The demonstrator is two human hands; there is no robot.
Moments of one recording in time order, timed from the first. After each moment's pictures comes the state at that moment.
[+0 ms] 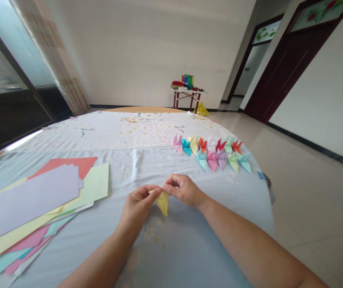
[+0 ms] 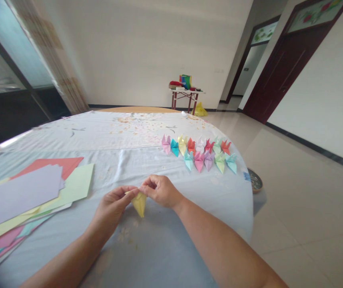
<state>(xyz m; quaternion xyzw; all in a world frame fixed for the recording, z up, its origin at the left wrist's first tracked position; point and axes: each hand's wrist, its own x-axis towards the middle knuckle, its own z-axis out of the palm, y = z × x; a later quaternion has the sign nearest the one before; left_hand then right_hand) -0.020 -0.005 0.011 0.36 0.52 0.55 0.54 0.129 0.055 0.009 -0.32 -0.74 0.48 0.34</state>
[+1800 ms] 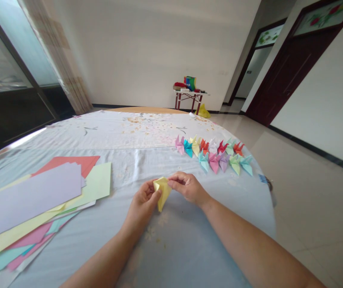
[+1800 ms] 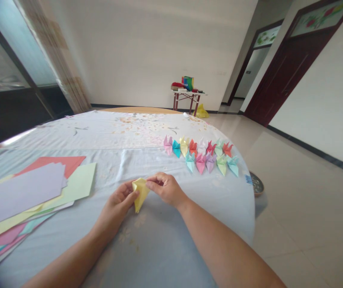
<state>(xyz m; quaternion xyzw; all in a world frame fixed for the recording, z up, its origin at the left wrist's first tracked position) -0.018 -0.001 0.004 0.39 0.49 0.57 0.54 0.133 0.061 0.006 -0.34 -0.70 0.49 0.38</state>
